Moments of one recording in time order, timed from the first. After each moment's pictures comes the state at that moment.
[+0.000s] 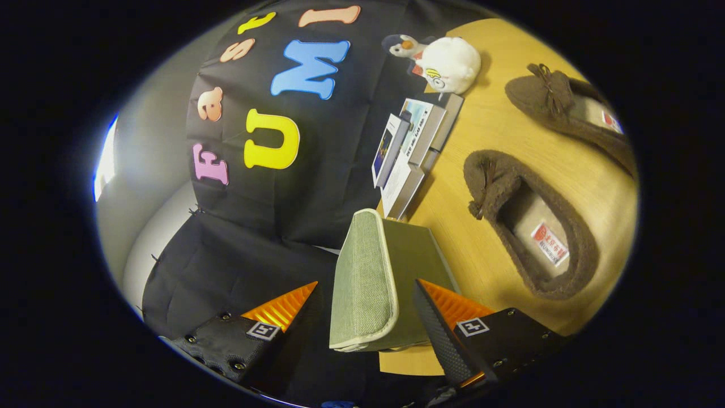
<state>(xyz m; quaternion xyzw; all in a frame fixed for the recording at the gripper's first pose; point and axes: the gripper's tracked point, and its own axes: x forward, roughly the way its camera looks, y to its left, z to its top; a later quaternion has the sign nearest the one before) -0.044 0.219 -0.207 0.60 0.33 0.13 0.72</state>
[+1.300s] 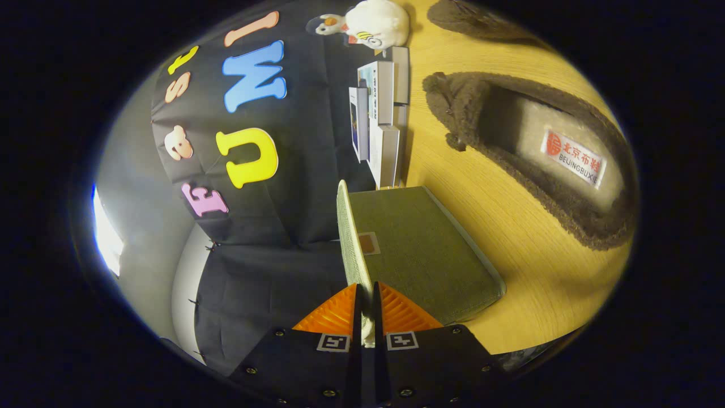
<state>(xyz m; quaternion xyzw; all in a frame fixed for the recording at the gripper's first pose) -0.044 0.255 -0.209 0.68 0.35 0.14 0.62</state>
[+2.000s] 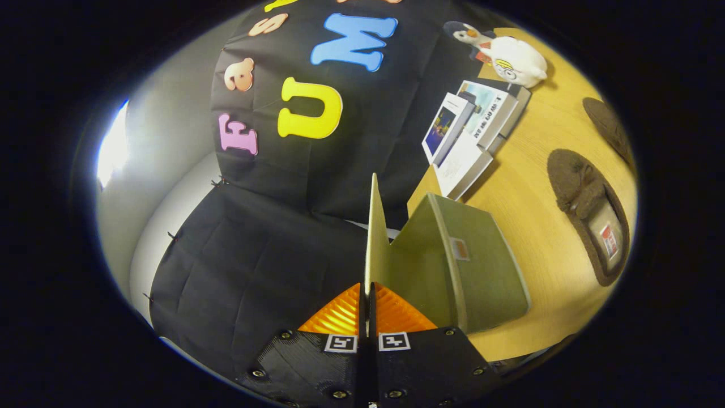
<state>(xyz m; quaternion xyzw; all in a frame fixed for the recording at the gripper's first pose) -0.012 0.280 -0.097 0.56 0.33 0.24 0.72</state>
